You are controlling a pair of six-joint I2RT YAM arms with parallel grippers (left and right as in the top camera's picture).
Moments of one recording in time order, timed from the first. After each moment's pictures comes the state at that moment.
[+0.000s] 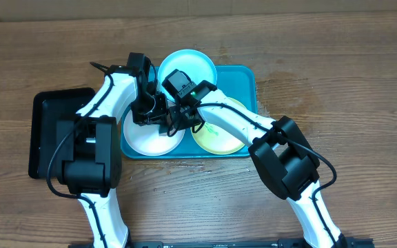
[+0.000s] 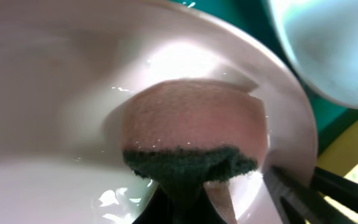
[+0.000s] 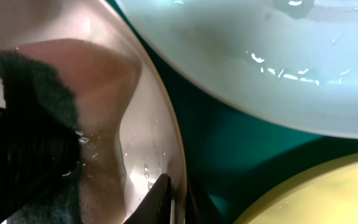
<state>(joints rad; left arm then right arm) -0.11 2.09 1.47 -0.95 0.28 -0.29 0.73 2.30 1.80 -0.79 -0.06 0.41</state>
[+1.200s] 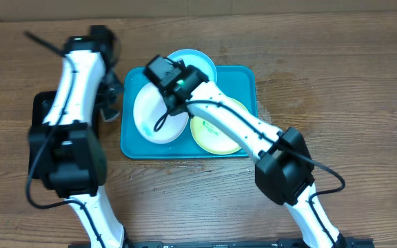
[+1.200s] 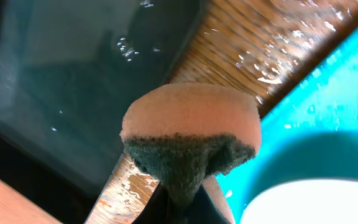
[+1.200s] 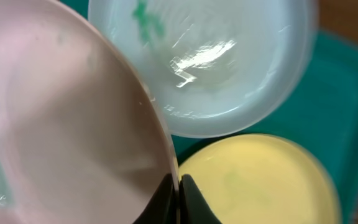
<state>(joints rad) 0.08 2.08 1.81 -1.31 -0.23 -0.60 0.81 2.30 2.17 -1.14 0.36 0.40</state>
